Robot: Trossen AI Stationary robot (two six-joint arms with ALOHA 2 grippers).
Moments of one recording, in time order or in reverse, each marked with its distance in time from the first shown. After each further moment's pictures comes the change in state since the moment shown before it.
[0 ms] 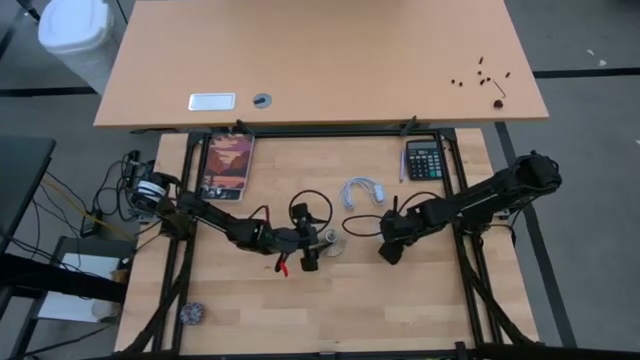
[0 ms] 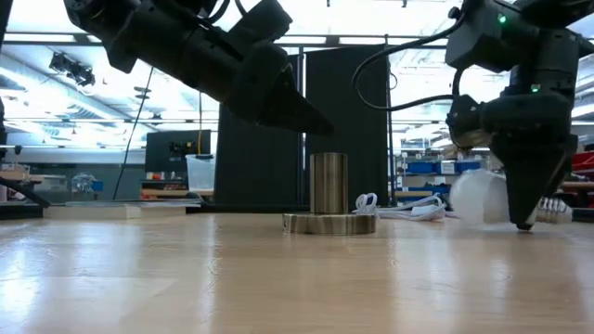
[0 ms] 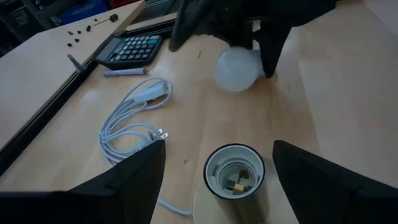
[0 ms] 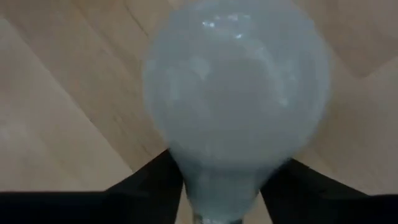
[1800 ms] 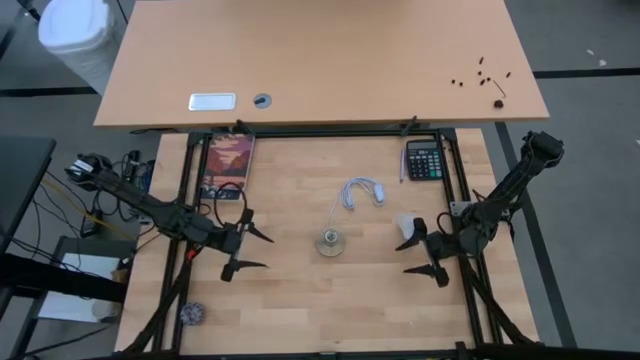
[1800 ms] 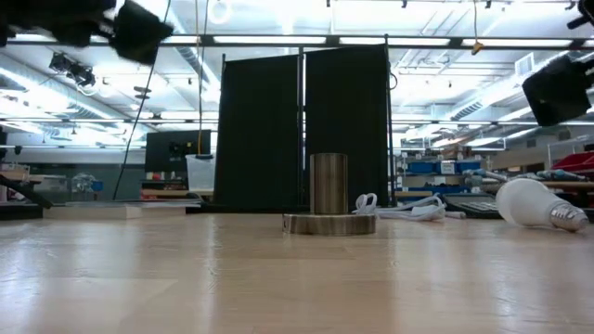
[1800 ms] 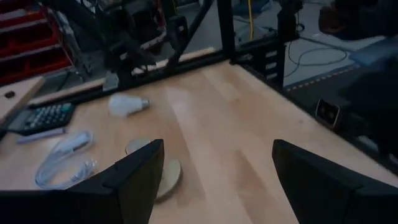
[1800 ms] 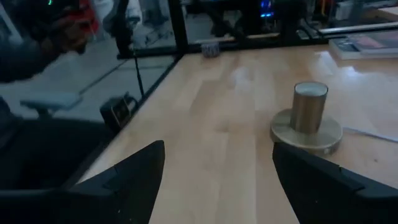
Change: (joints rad) left arm -0.195 -0.903 -0.476 -0.198 0.326 0.070; right arm 0.595 -0.661 -0.518 0.892 0.558 -0.663
